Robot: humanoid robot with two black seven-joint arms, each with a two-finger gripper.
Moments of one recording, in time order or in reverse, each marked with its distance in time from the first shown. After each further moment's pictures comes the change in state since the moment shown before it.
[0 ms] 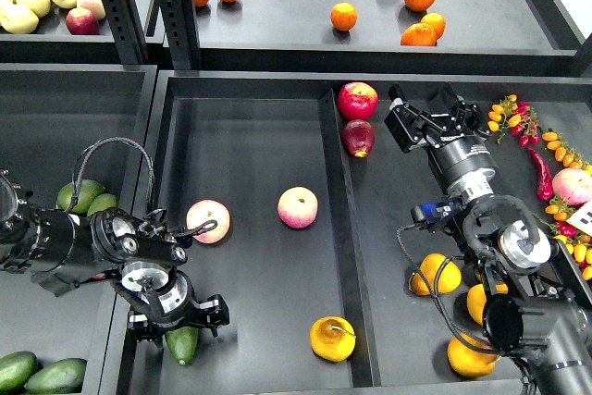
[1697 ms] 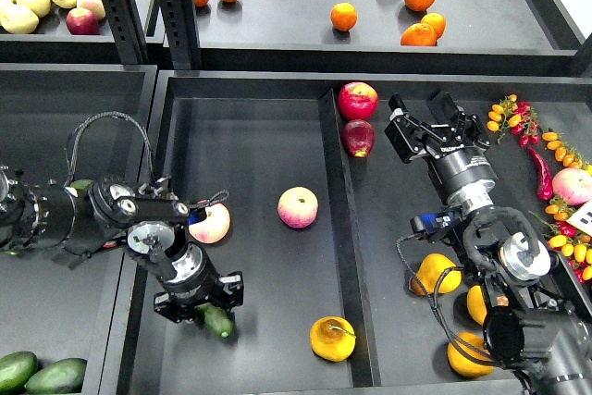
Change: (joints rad) left arm -0.078 0.013 -0.130 0.104 -0.065 -0.211 0.000; right arm -0.041 0.000 -0.007 0.026 0.006 0.011 0.000
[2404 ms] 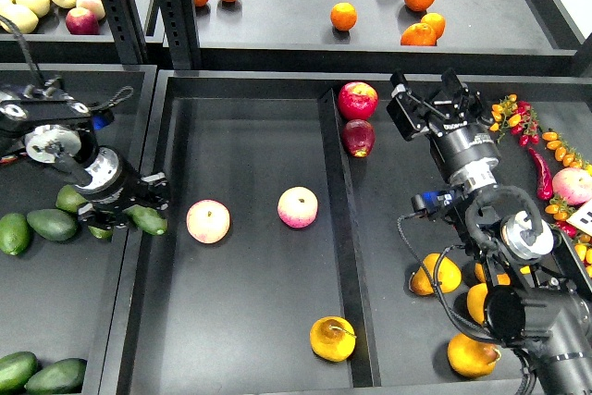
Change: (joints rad) left arm -0.144 0.398 0.006 -0.055 0.036 0.000 0.000; right arm 0.136 0.000 0.012 -0.028 0.002 -0.007 -0.005
